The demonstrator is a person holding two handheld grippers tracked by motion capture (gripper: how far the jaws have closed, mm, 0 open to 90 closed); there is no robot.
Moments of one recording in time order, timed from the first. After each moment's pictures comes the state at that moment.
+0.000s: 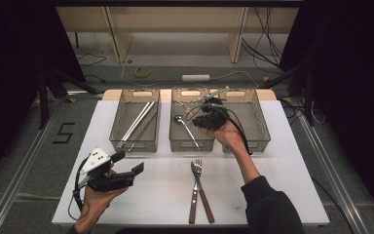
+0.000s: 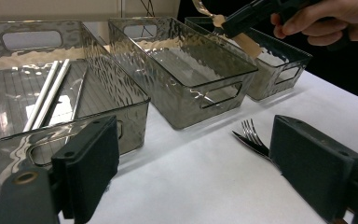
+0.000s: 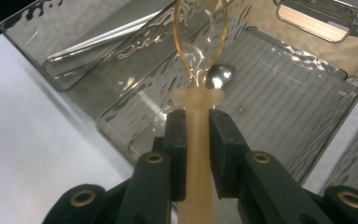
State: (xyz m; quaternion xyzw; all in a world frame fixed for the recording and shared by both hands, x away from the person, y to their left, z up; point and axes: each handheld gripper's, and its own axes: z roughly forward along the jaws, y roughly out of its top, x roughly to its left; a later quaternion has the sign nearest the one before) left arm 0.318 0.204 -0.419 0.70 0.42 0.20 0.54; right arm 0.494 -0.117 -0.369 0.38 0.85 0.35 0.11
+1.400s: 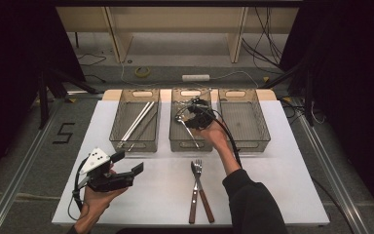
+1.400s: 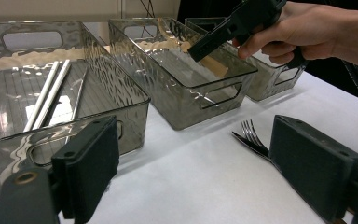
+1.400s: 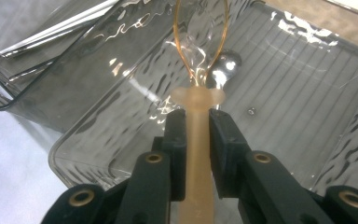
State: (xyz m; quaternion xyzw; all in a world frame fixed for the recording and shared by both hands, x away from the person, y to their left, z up) left arm 0.317 0.204 -0.418 0.70 0.42 0.20 0.54; right arm 0.524 -0.084 -0.405 0.41 0.85 0.31 0.11
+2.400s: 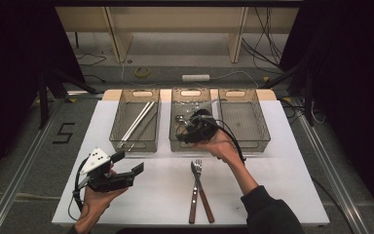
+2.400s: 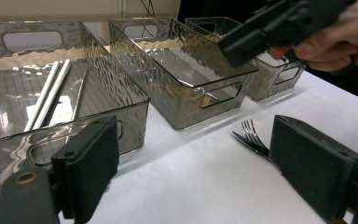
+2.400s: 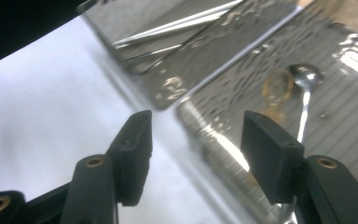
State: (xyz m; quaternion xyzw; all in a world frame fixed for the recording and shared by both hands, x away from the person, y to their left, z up) left arm 0.317 0.204 -0.419 0.70 0.42 0.20 0.54; right arm 0.463 -0.093 -0.386 0.32 0.87 0.38 0.05
